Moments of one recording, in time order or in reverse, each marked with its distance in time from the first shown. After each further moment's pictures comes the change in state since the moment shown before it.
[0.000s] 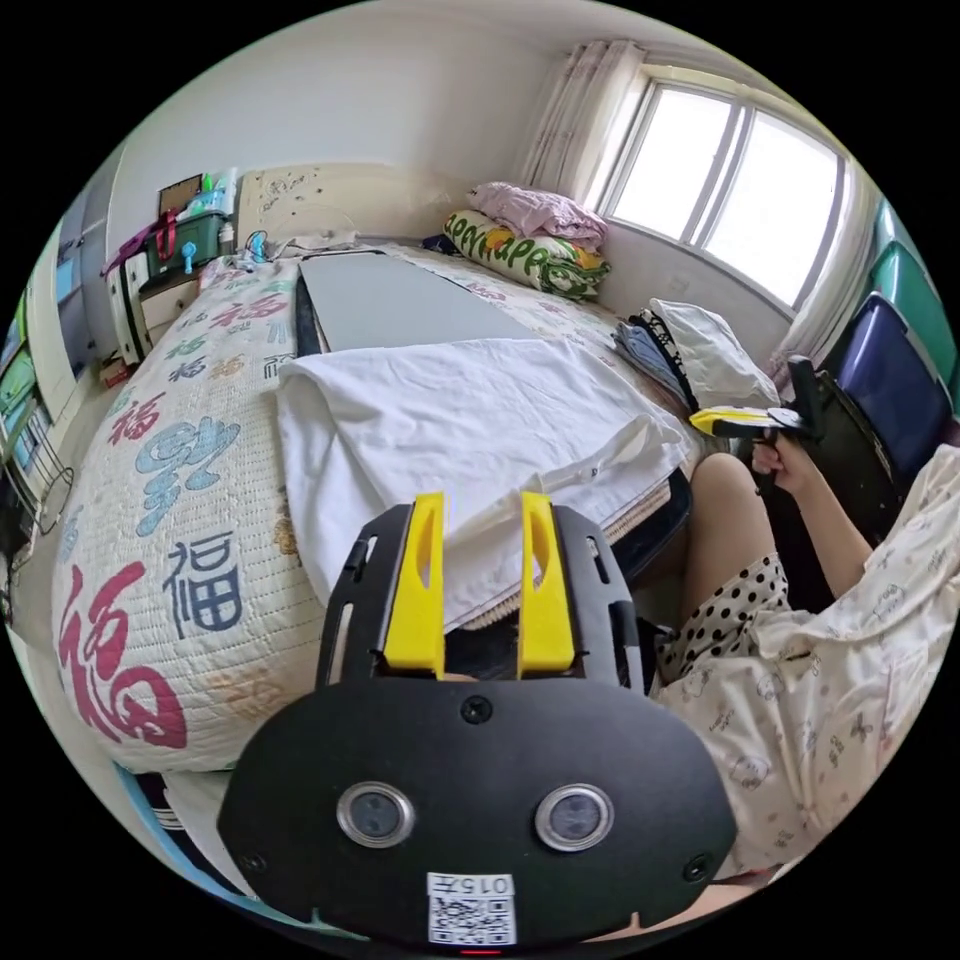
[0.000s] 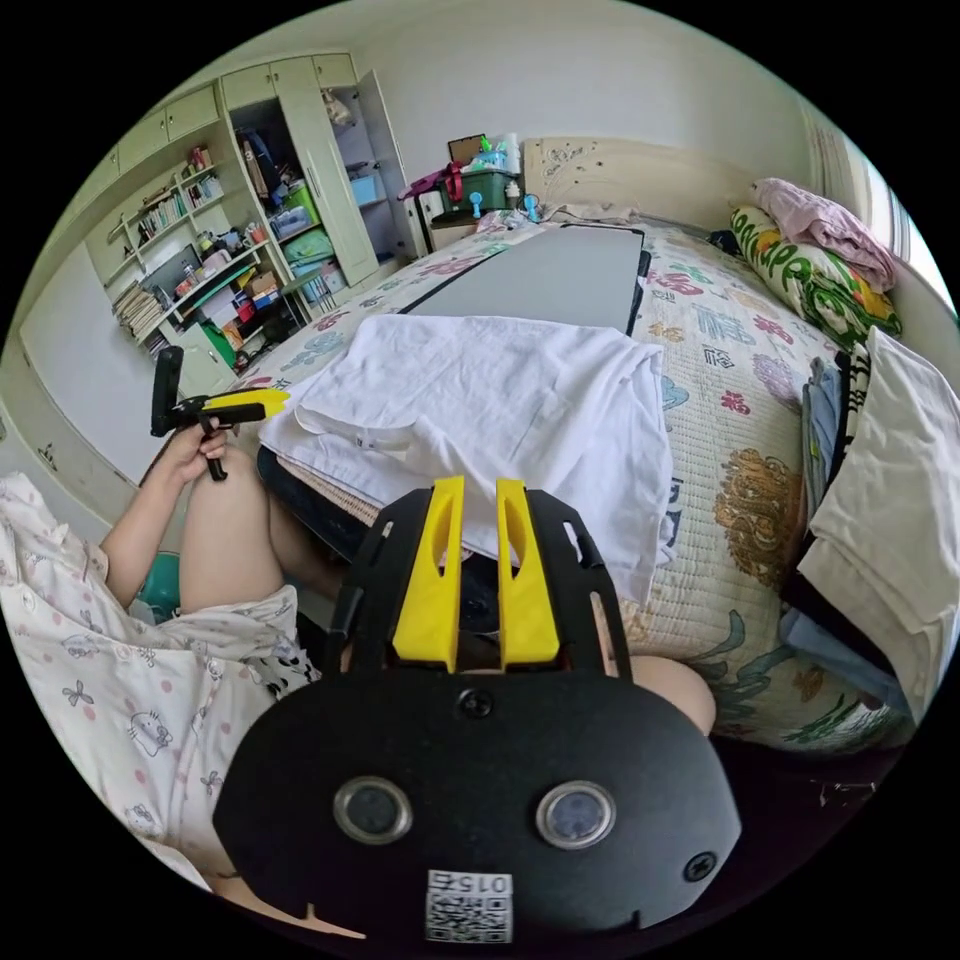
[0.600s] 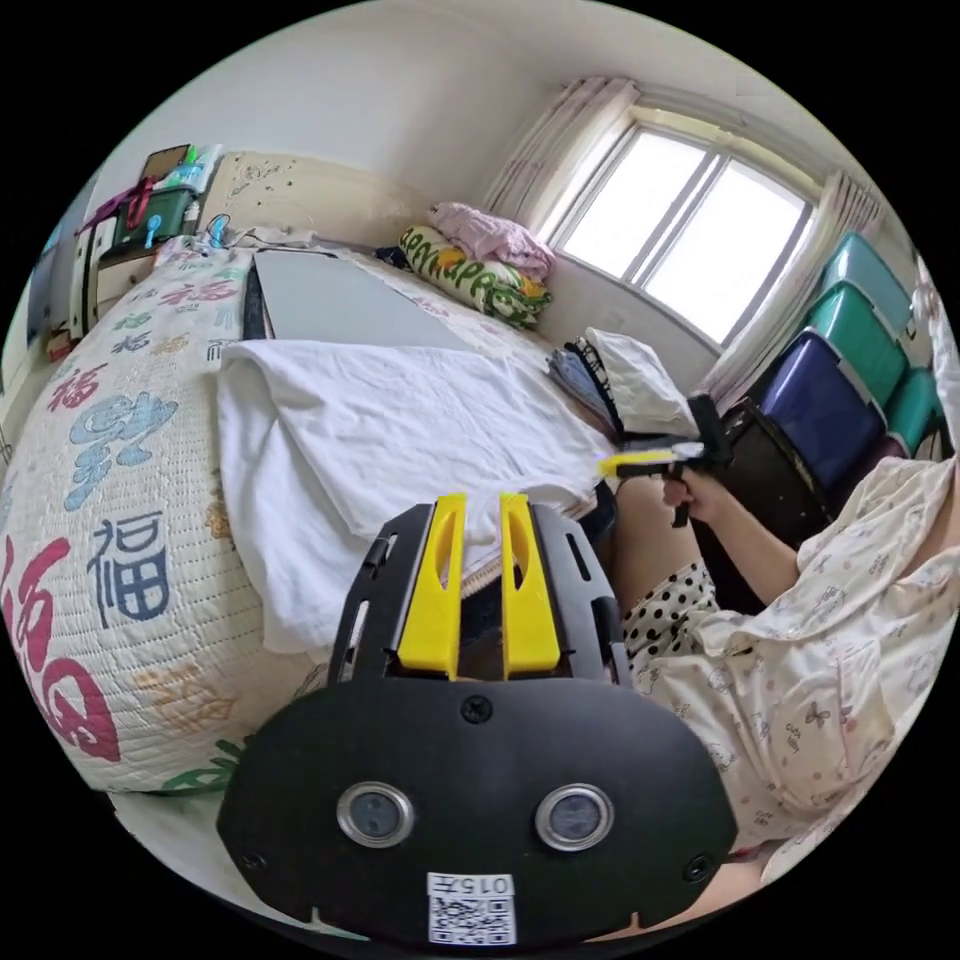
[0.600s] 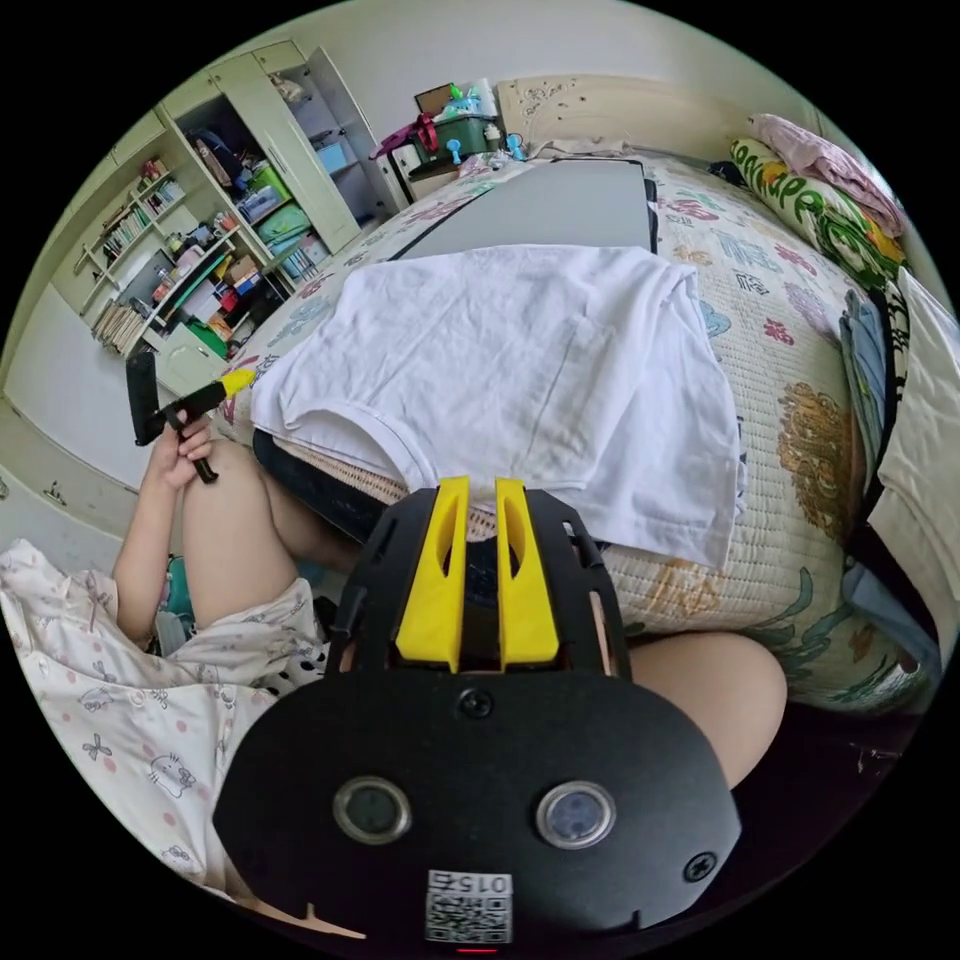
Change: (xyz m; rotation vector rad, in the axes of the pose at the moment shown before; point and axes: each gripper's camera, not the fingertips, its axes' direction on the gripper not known) left arm -0.042 0.096 0.016 0.089 0.262 -0.037; right arm 0.249 0.023 0.168 -0.150 -0.049 0.099
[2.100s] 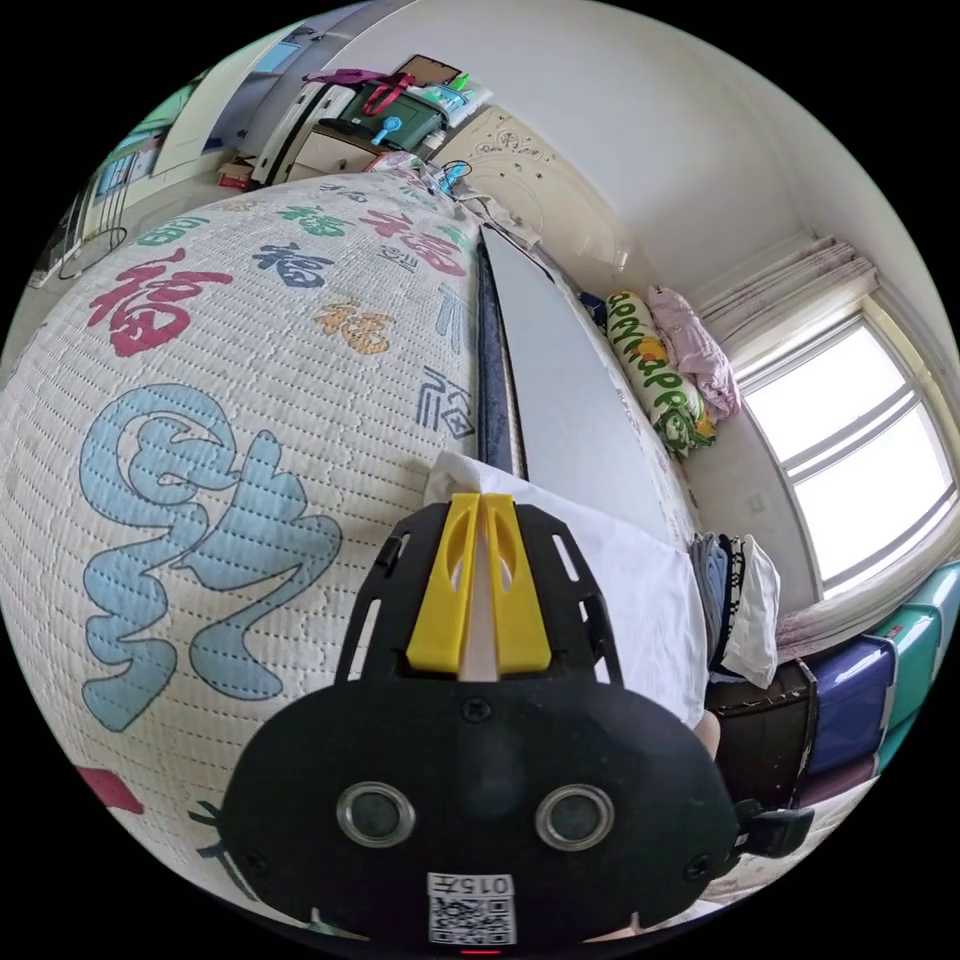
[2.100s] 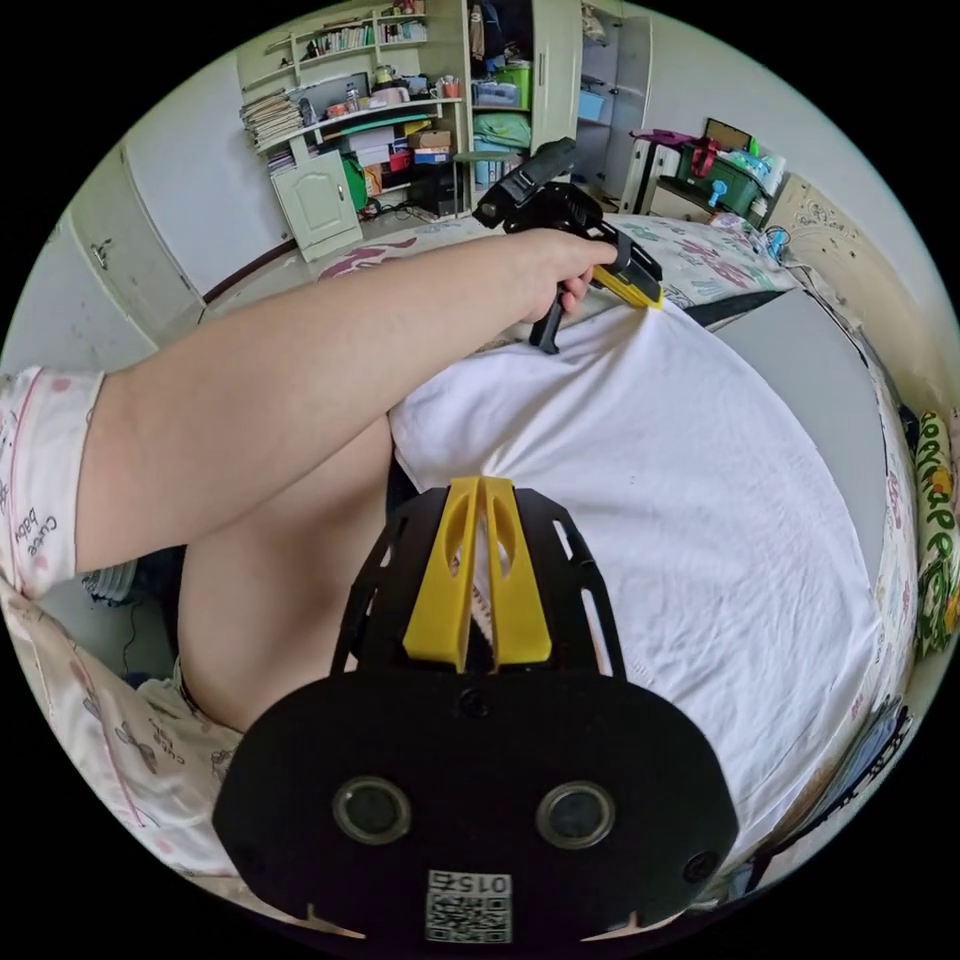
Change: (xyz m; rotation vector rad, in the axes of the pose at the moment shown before) left arm -0.350 -0.014 0.096 0.062 -0.196 -0.563; right arm 0.166 -0.080 0.420 -0.092 0.001 -0.607
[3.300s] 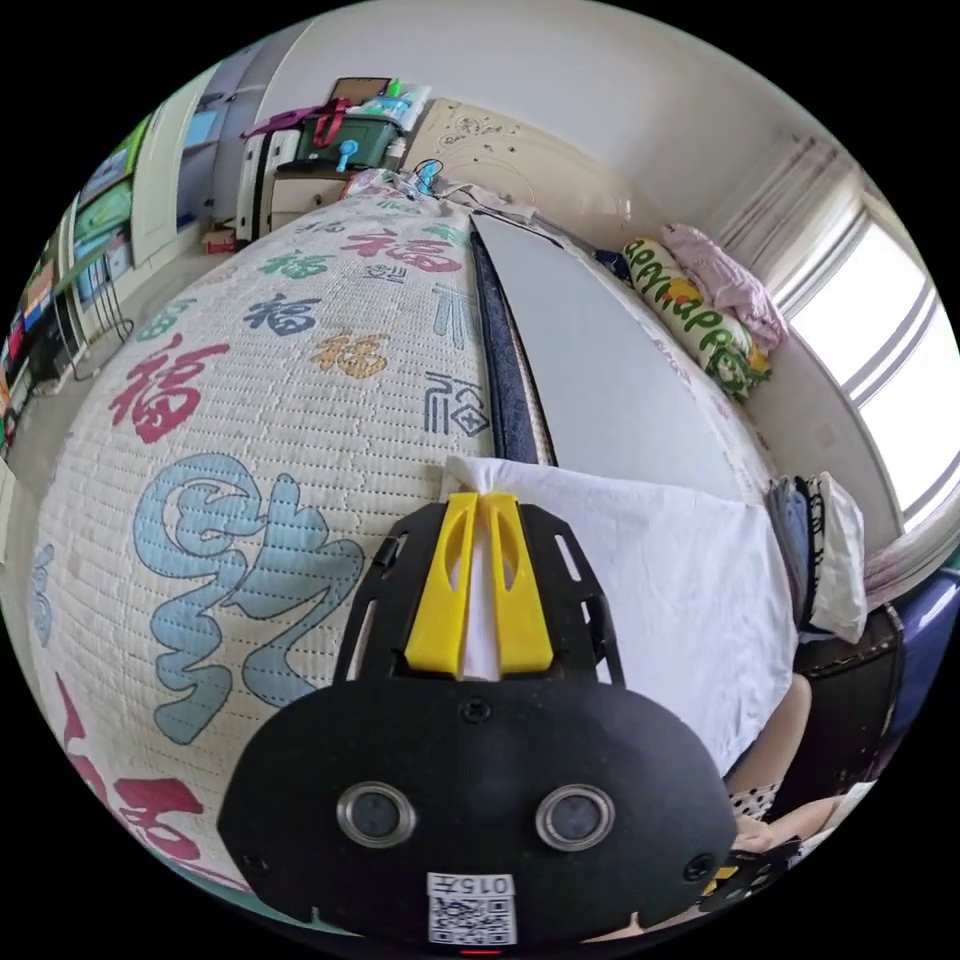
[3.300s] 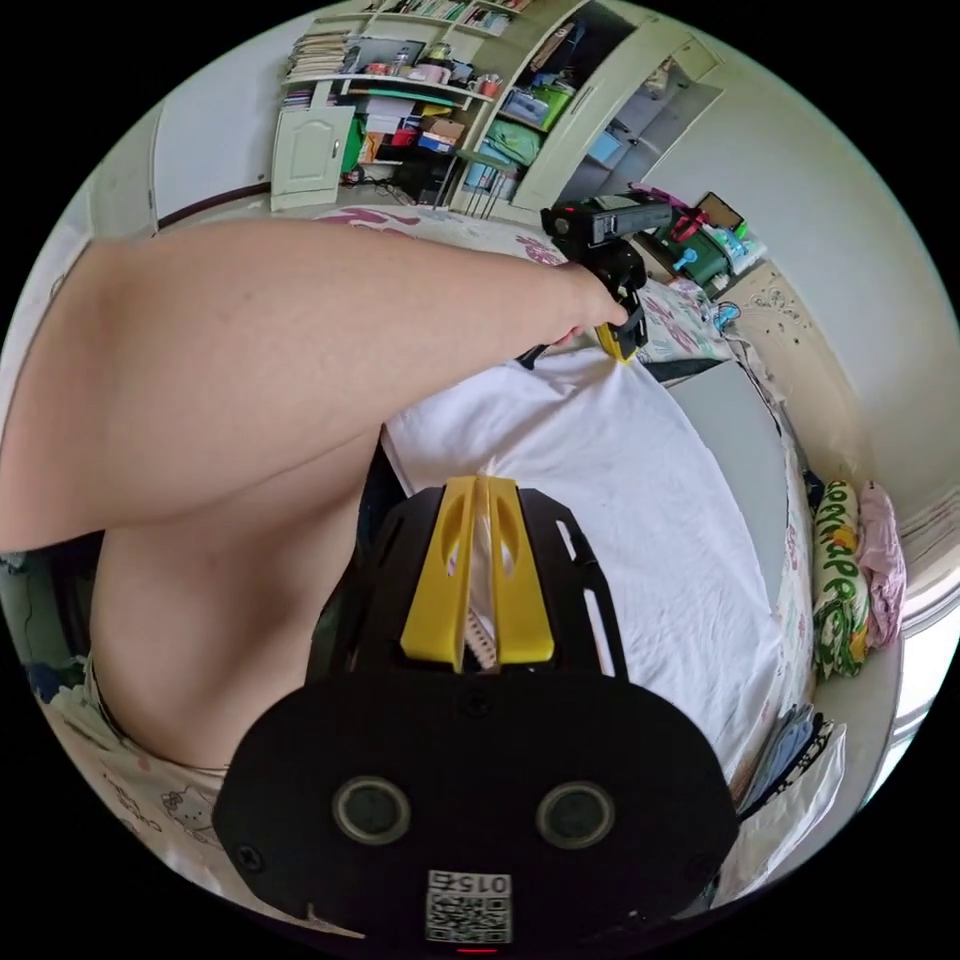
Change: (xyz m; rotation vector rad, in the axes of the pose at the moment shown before) left arm 0.113 -0.057 -0.136 -0.041 -0.265 0.206; right arm -0.188 -0.072 0.075 0.010 0.337 -0.143
